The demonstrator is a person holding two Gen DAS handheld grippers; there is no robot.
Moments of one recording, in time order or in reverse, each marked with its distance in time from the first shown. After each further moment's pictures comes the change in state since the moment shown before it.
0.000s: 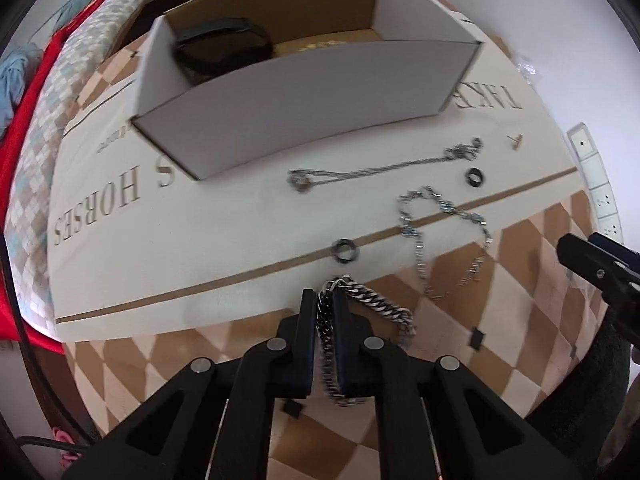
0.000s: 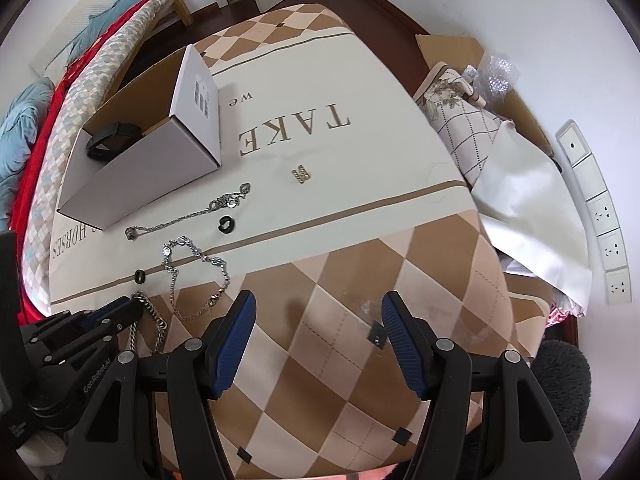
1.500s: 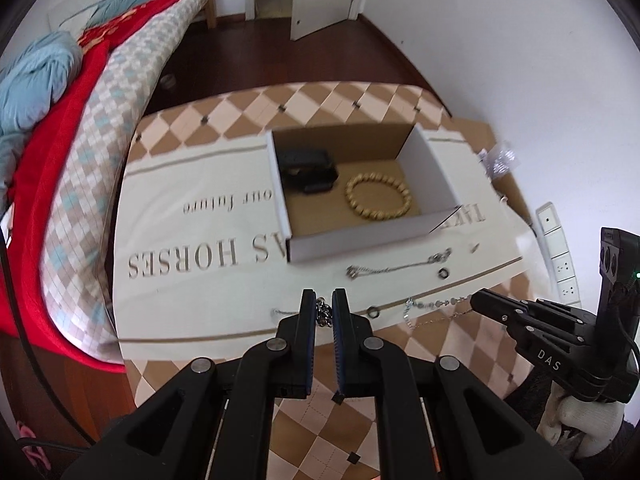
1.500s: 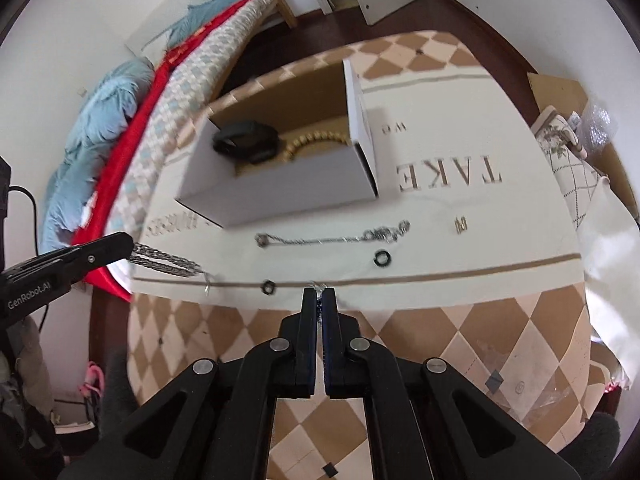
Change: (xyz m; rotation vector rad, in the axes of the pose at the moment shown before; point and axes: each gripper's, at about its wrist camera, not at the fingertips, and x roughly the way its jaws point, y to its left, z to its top) left arm -0.126 0.076 0.024 -0.100 -0.214 -0.110; right arm -0.026 0.058 0.014 -0.179 -0.067 0.334
